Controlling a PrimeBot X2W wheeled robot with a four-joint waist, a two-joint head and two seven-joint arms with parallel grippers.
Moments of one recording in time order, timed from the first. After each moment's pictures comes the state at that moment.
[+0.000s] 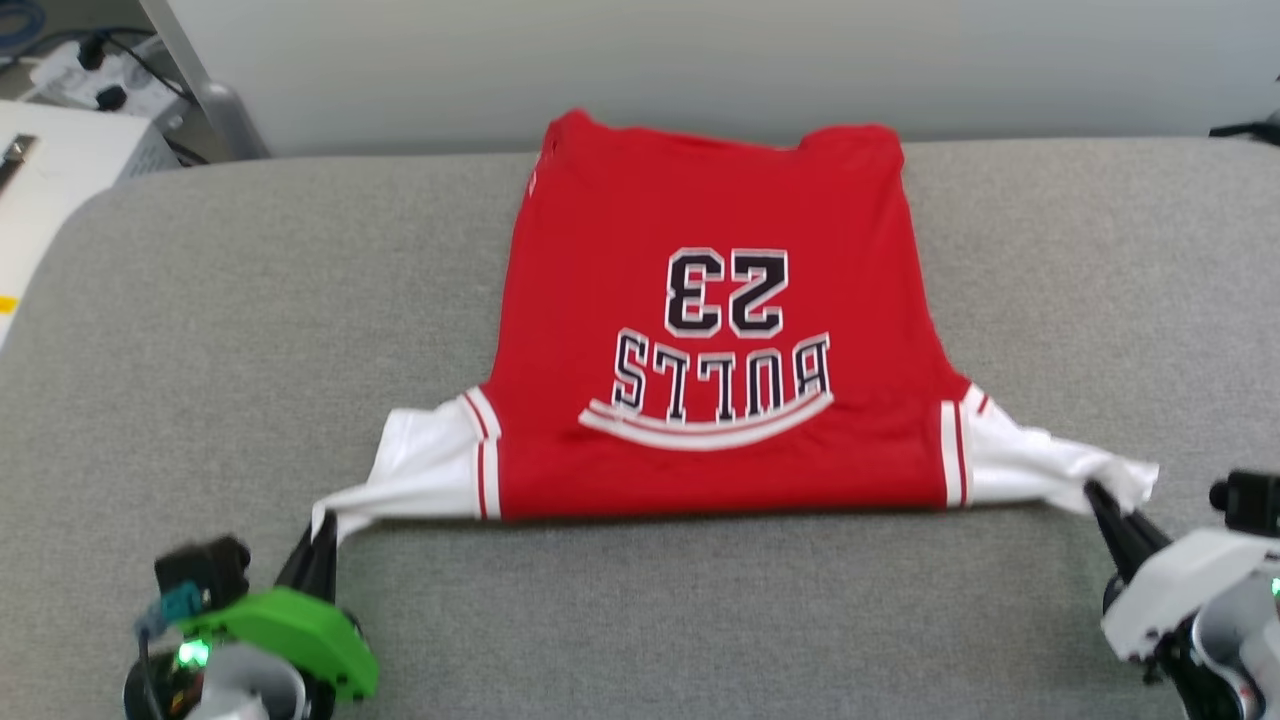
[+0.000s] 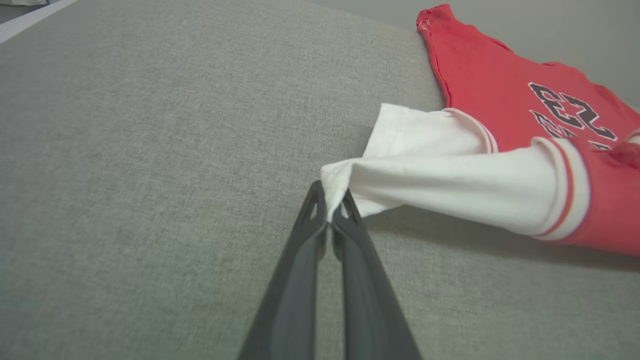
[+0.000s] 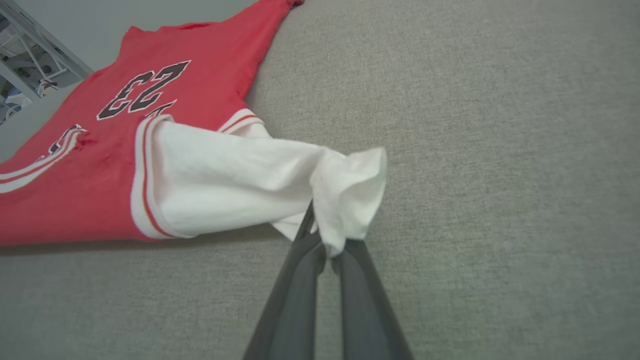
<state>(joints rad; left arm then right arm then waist) -0.19 0.31 -0.20 0.55 -0.63 -0.03 -0.21 -0.30 -0.49 0.43 0.61 0.88 0.13 -0.15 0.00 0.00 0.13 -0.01</state>
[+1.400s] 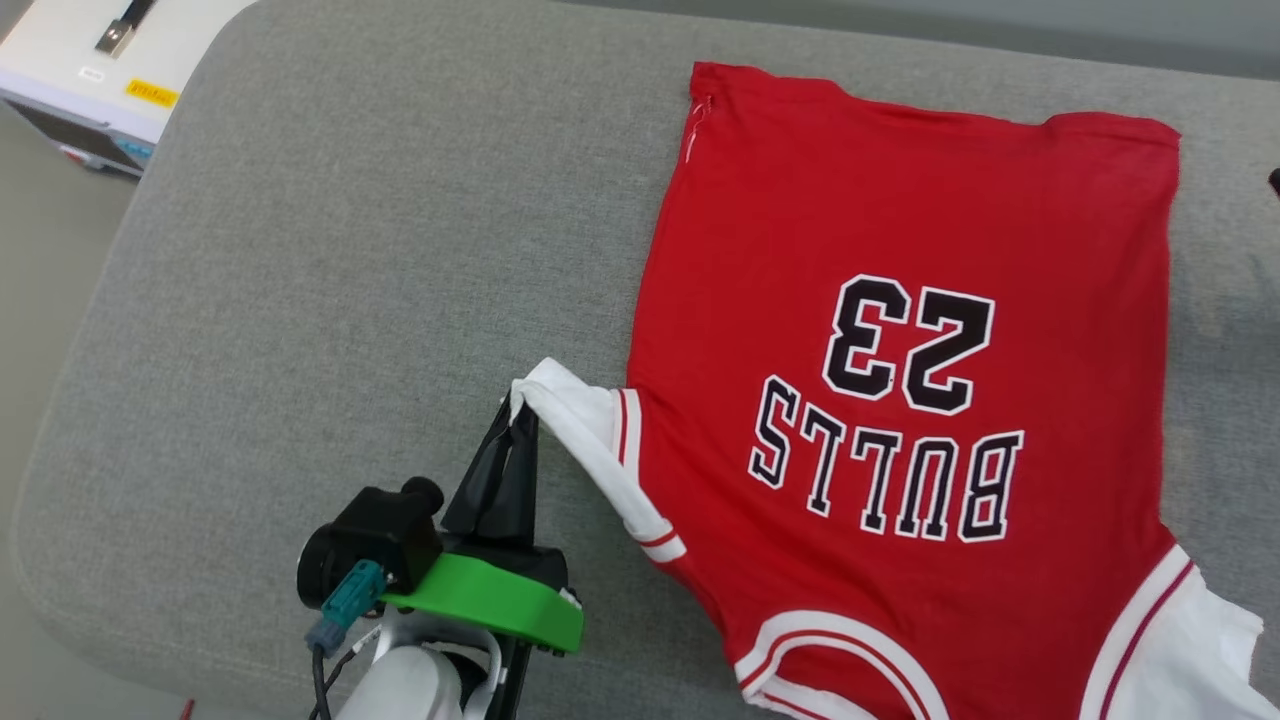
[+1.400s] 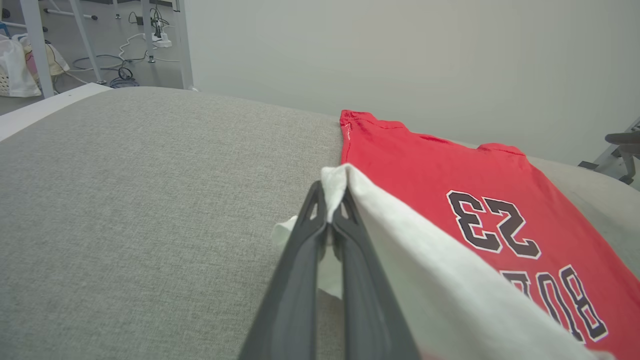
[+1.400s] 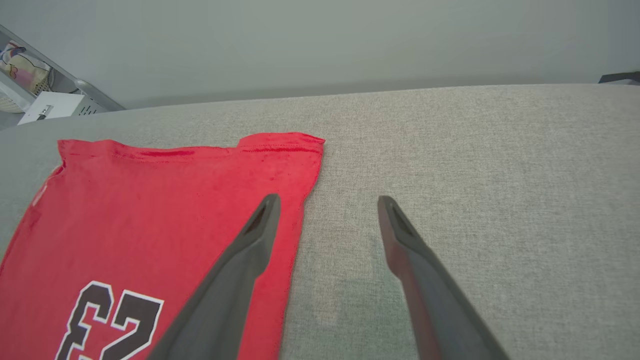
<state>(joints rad) -0.11 0.18 -0.39 -0.01 -0.43 0.11 -0.25 -0.69 -0.50 -0.06 0.50 0.58 0.13 0.50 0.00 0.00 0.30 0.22</state>
